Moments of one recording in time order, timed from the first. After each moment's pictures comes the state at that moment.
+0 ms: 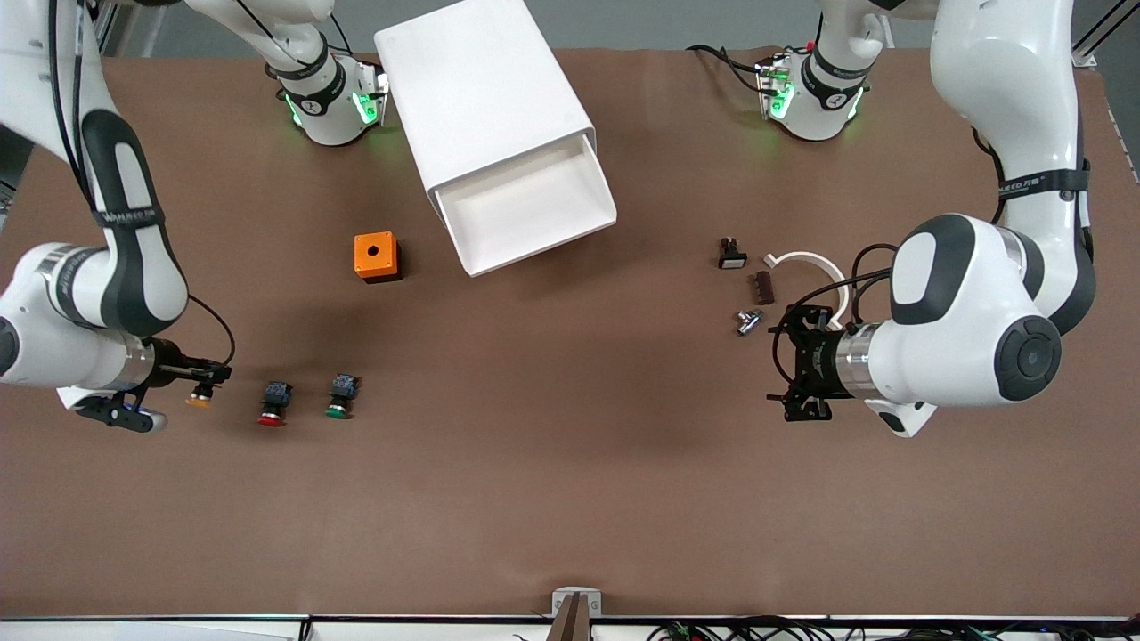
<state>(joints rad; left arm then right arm) -0.25 0.60 -0.01 -1.17 -0.32 1.61 -1.65 -0.07 0.43 -0.05 -1.73 0.07 1.96 0.18</state>
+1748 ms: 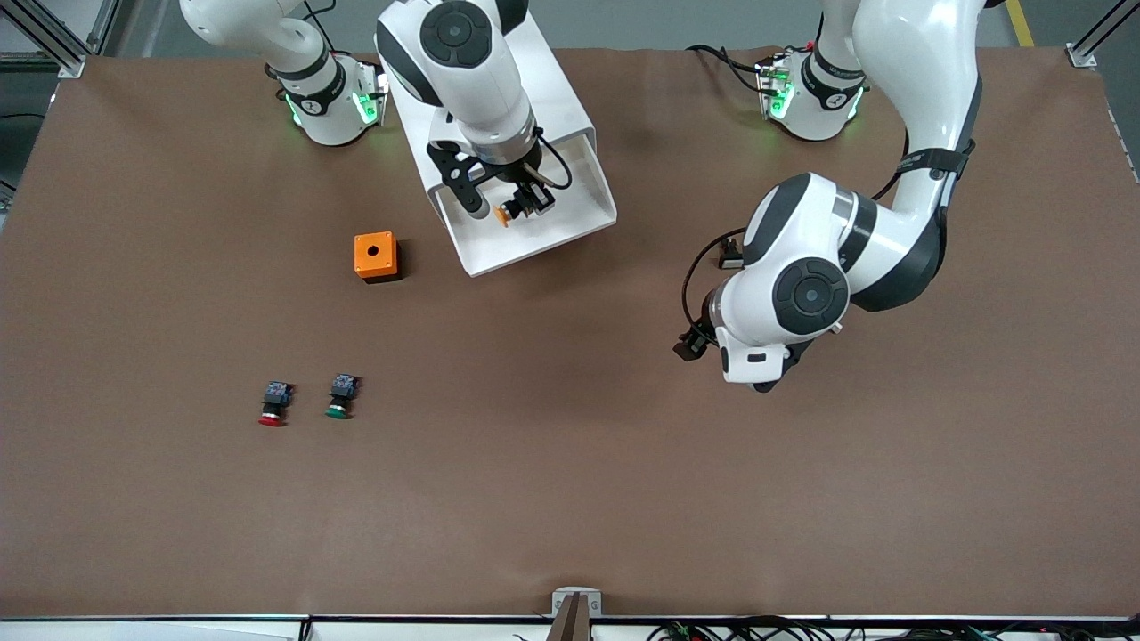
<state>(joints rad) -0.39 0.54 -0.11 -1.38 -0.15 1.70 -1.28 0.86 0.15 -0.04 -1.85 0.18 2.02 1.76</state>
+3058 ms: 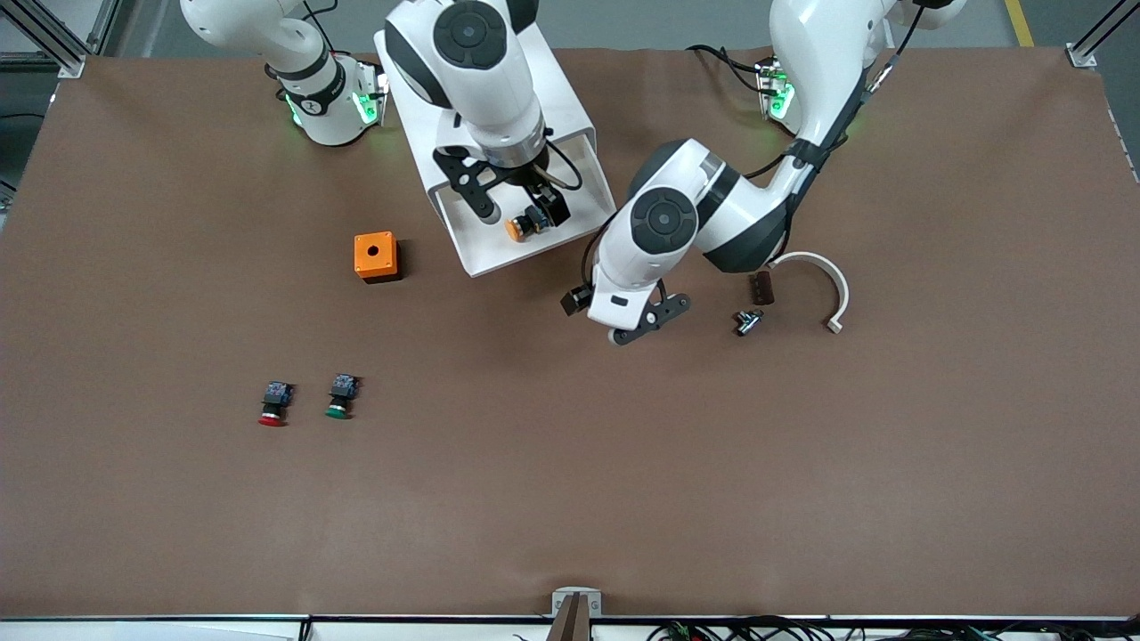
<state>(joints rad) -0.54 0.55 -0.23 -1.53 -0.14 2.05 -1.16 0.85 0.18 -0.08 -1.70 0.17 1.86 1.57</state>
